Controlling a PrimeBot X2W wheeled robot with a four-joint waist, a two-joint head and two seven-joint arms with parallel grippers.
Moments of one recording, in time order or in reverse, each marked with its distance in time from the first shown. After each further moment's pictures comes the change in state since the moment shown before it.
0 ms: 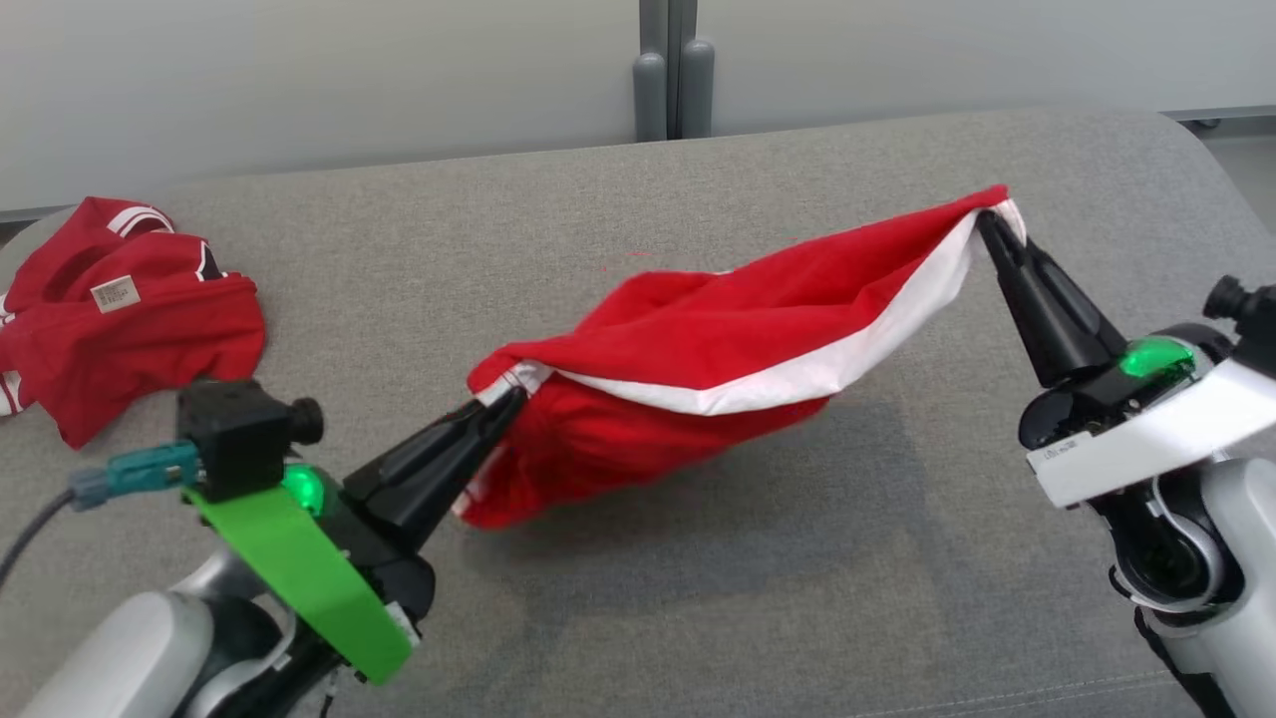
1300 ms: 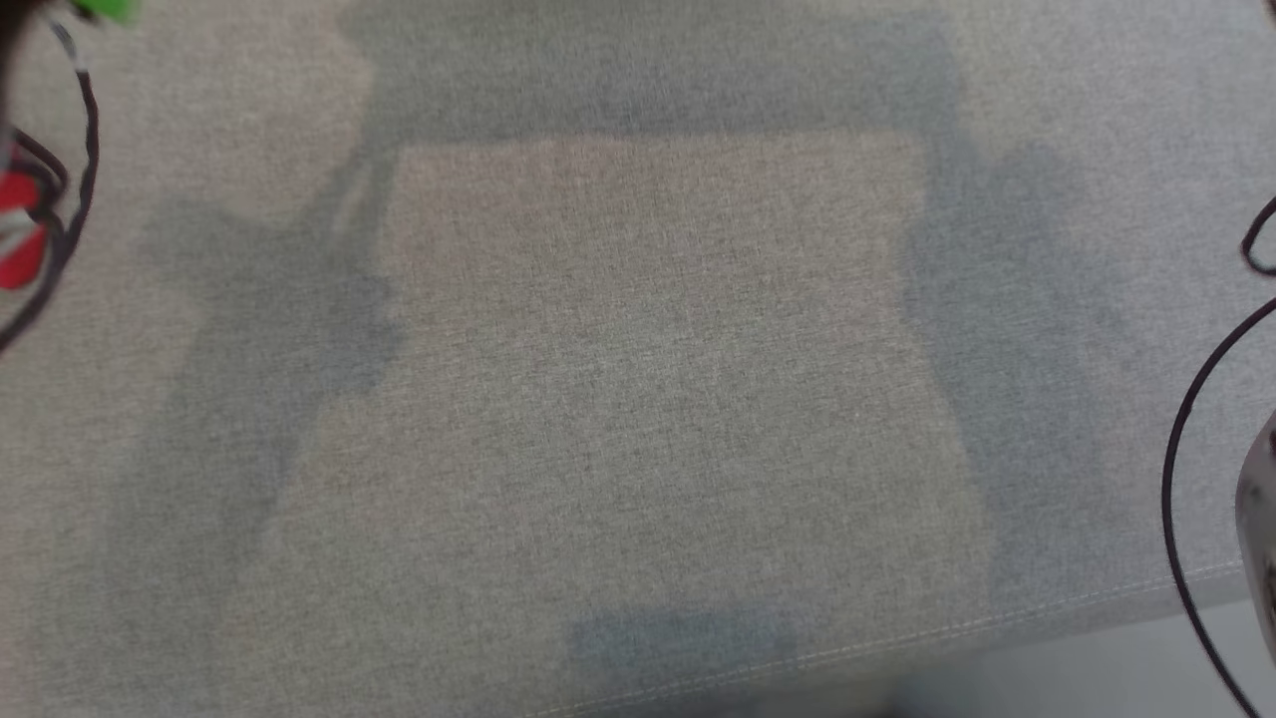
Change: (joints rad) left arm -0.867 -0.051 0.144 0.203 0.118 0.168 0.094; right arm -0.871 0.164 -0.156 0.016 0.226 -0.256 0.071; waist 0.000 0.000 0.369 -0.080
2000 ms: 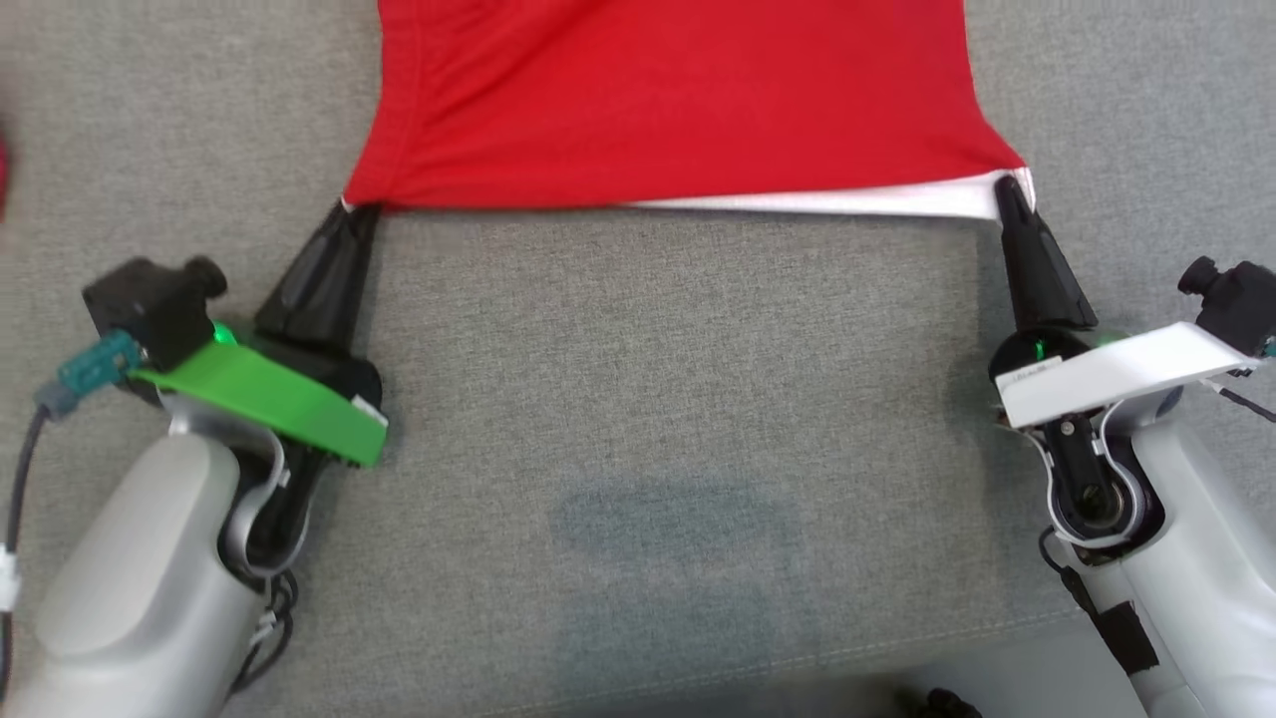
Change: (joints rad) left arm 0.575 -0.098 -0.121 0.348 0.056 -0.127 -0.497; right arm 0.755 -0.025 0.128 0.251 -0.085 0.185 -0.191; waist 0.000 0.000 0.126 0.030
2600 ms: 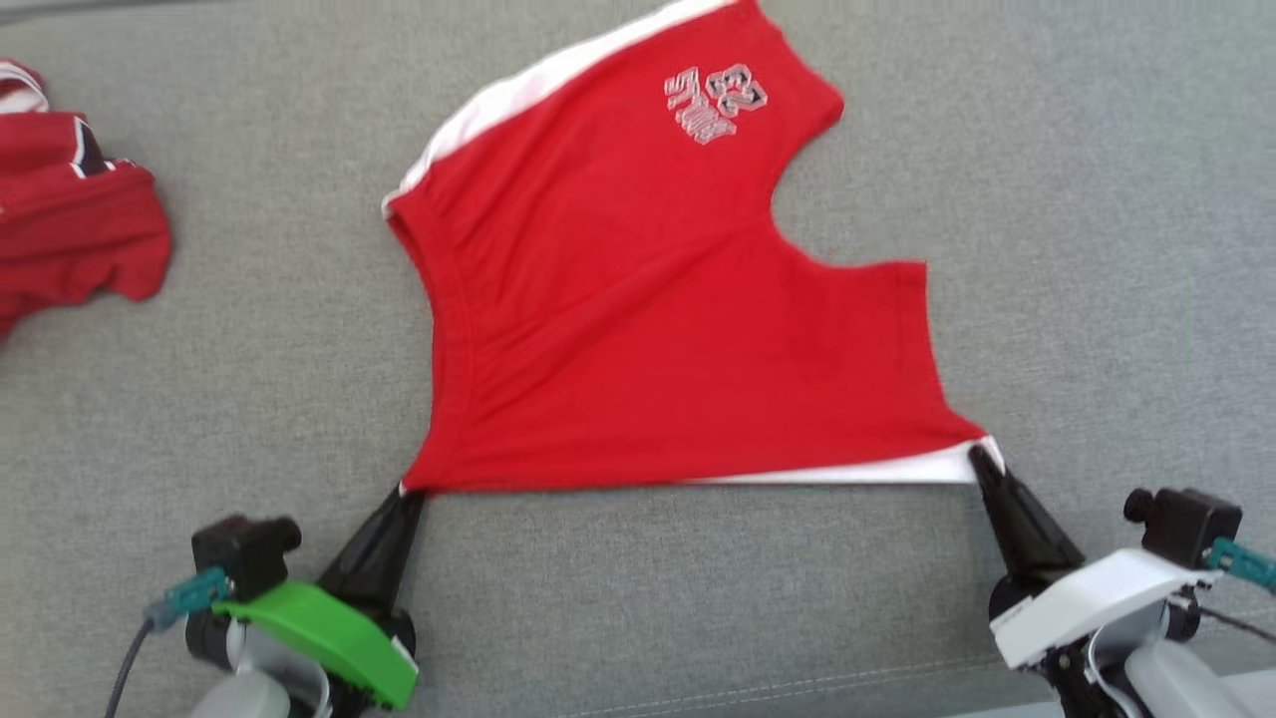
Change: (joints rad) left arm 0.332 -0.030 -0.029 0.107 -0.031 -0.042 -0.009; right arm 0.323 -0.067 0.059 0.047 -0.150 0.017 0.000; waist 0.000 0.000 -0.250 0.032
